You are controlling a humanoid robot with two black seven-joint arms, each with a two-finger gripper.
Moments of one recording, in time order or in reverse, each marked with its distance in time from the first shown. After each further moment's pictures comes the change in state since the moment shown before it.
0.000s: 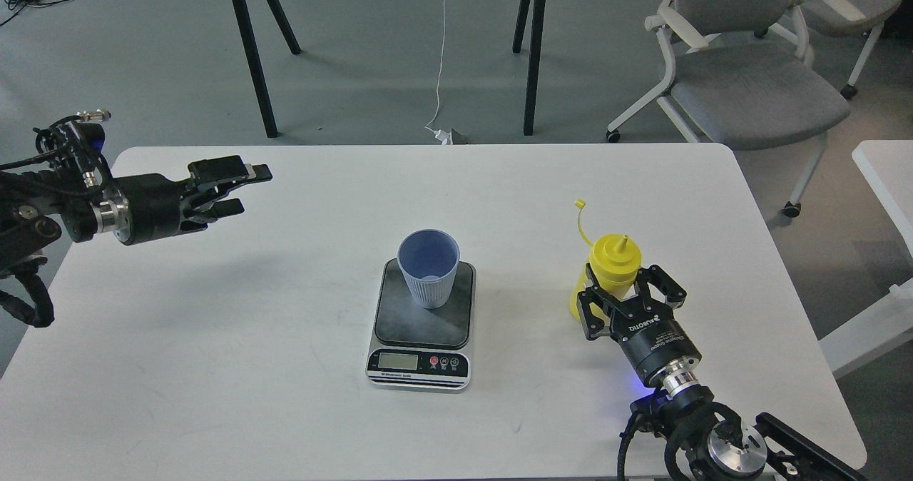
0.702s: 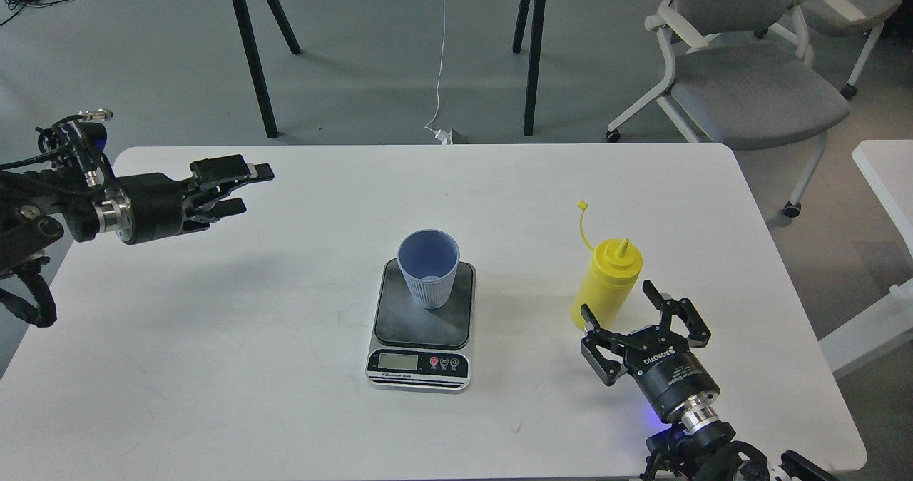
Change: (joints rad) left arm 0.000 -0.004 -0.003 0.000 -0.001 0.000 0.000; right arm -0.176 -0.114 0.009 0.192 -0.018 0.000 0.000
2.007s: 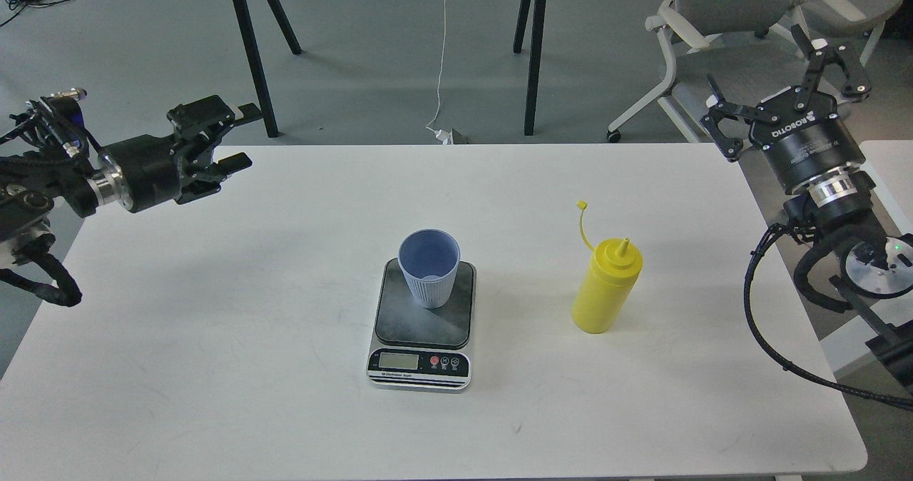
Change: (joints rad) left arm 0.015 -0.020 -0.103 0.000 -0.249 0.000 0.000; right arm 0.666 -0.197 0.055 -0.300 -0.188 0.000 0.049
